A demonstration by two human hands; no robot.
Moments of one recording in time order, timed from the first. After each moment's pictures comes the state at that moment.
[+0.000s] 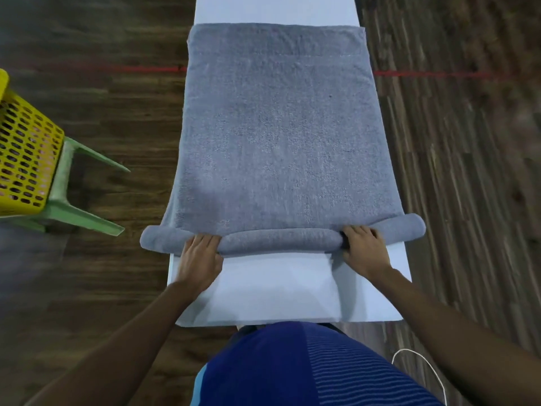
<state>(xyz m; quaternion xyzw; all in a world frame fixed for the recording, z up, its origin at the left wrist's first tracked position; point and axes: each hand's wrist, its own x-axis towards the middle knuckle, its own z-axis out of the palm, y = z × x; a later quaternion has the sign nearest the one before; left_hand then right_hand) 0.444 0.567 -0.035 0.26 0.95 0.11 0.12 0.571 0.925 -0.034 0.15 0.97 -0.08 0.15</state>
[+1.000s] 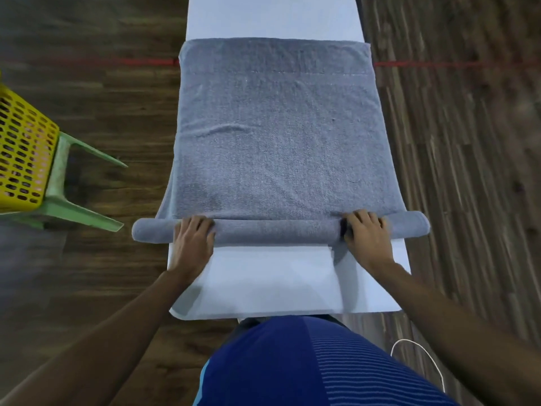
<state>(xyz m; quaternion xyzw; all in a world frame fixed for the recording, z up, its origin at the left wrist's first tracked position) 0.427 0.562 -0.039 0.25 0.96 0.13 0.04 0.575 0.927 -0.036 0.17 0.98 -0.06 0.06</state>
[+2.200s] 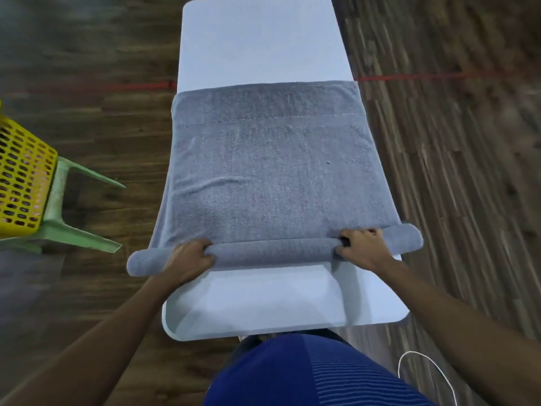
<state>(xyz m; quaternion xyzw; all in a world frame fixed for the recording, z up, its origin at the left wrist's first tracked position) 0.398 0.566 -0.022 0.21 0.92 0.12 0.29 0.558 0.940 -0.019 0.19 0.95 -0.11 0.22</state>
